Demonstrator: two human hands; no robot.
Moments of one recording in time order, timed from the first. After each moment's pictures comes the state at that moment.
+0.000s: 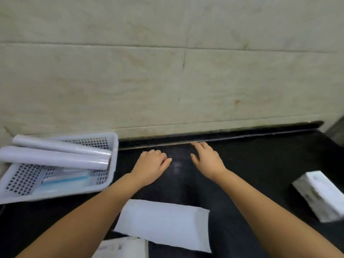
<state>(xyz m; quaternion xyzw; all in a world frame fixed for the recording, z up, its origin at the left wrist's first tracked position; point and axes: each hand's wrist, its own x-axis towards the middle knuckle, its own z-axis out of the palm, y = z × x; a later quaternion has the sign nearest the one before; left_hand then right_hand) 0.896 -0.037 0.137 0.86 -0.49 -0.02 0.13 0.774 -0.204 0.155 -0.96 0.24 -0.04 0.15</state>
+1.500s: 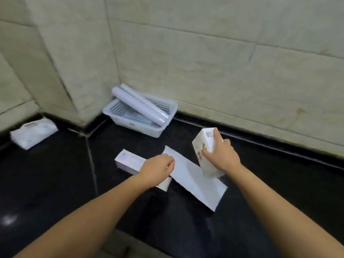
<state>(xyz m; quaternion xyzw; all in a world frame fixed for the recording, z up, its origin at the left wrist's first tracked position) 0.726 0.091 0.124 0.95 -0.23 -0.03 0.21 0.716 -0.121 0.179 -0.96 0.15 0.01 0.24</state>
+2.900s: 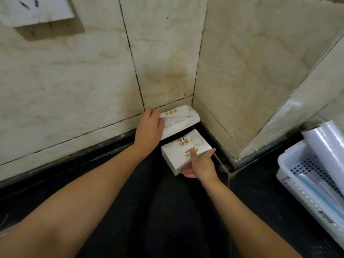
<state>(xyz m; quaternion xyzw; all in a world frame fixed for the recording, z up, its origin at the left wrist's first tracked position) 0.912 0.597 0.100 0.92 0.21 0.26 0.22 0.952 0.425 0.055 -0.74 0.06 0.35 0.58</state>
